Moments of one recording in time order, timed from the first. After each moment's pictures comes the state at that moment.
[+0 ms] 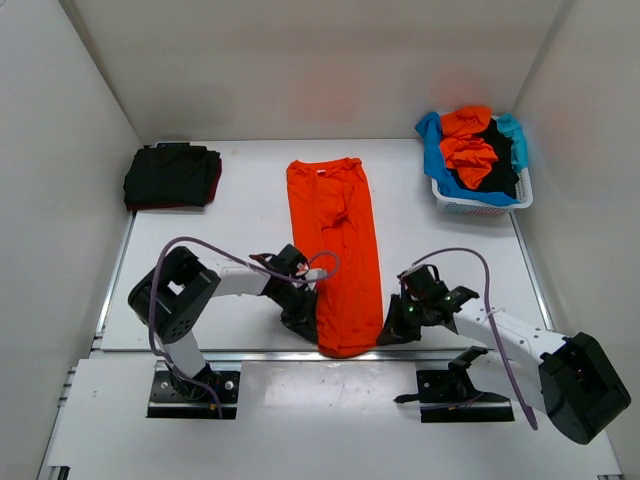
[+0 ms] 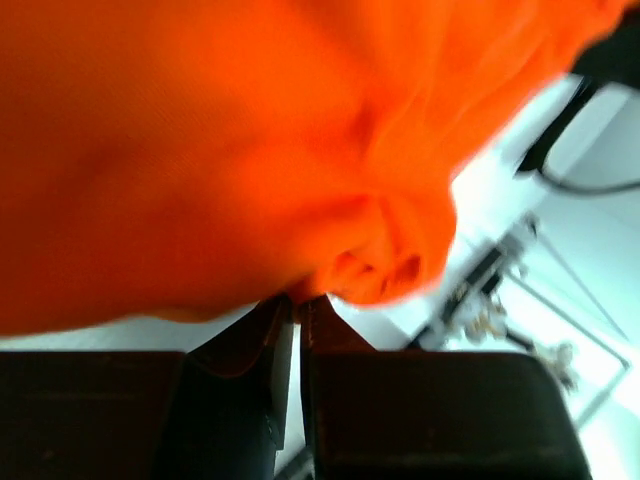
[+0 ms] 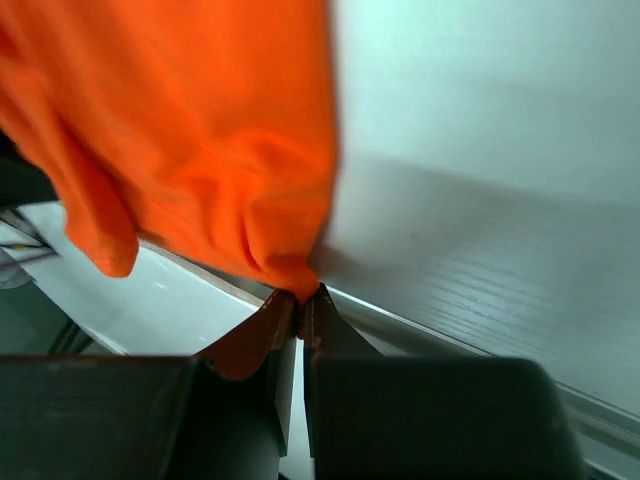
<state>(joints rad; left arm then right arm) -0.75 1.71 0.74 -0.33 0.72 -0.51 0.59 1.05 0.37 -0.47 -0.41 0.81</state>
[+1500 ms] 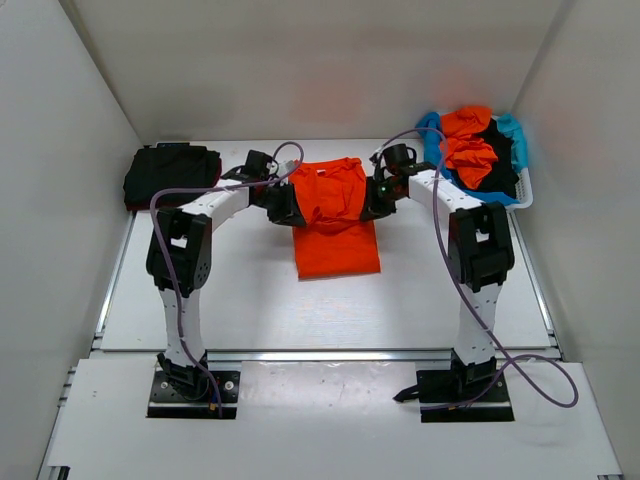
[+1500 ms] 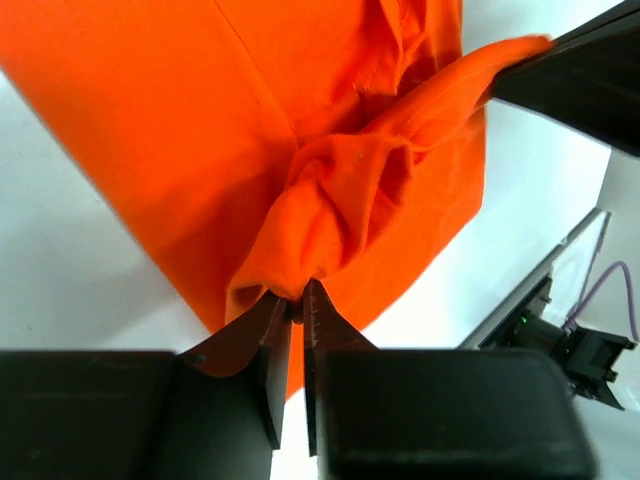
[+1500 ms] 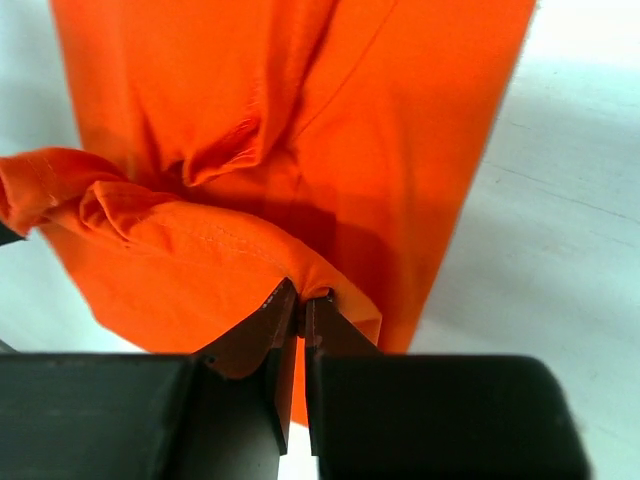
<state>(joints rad) -0.31 2.03 1.52 -0.50 0.59 -0.37 0.29 2.05 1.62 -0.61 -0.38 0.27</state>
